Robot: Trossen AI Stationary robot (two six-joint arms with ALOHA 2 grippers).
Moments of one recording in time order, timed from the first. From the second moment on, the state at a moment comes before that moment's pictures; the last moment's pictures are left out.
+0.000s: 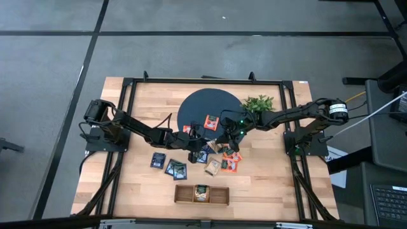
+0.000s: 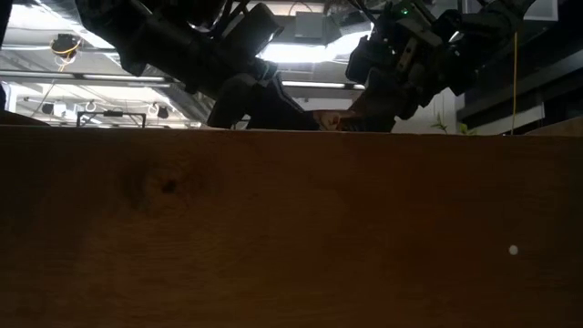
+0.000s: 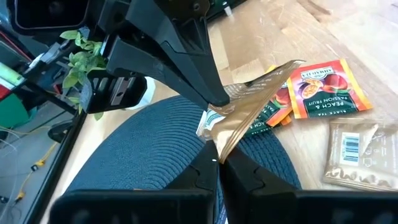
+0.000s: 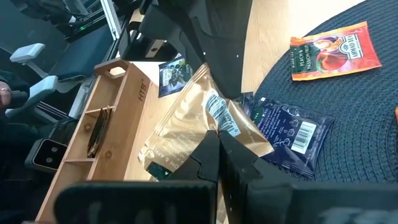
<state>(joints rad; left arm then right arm) -0.17 1.70 0.78 0.50 -0.36 0.39 -0.11 1.53 0.71 0.24 -0.44 0.28</state>
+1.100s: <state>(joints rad) -0.08 1.70 0.78 0.32 -0.06 -0.71 -0.06 1.52 0.71 0.22 -0.43 0.09</state>
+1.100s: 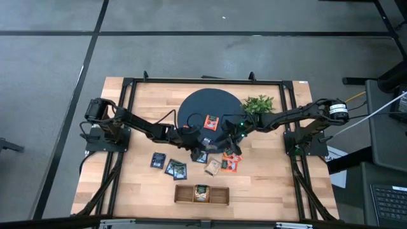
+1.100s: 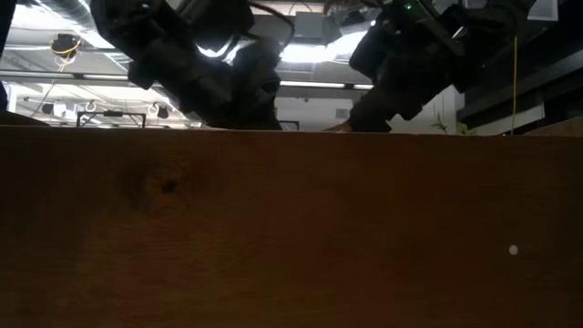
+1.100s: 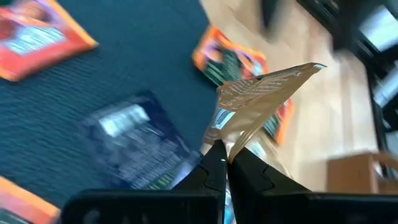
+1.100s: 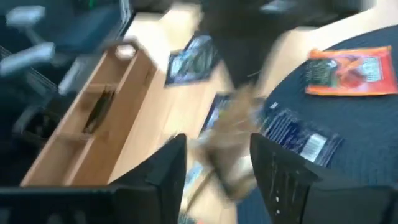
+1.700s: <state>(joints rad) 0.00 1.70 0.78 0.51 0.02 -0.69 0.04 1.44 0.71 0.07 0.02 -0.01</state>
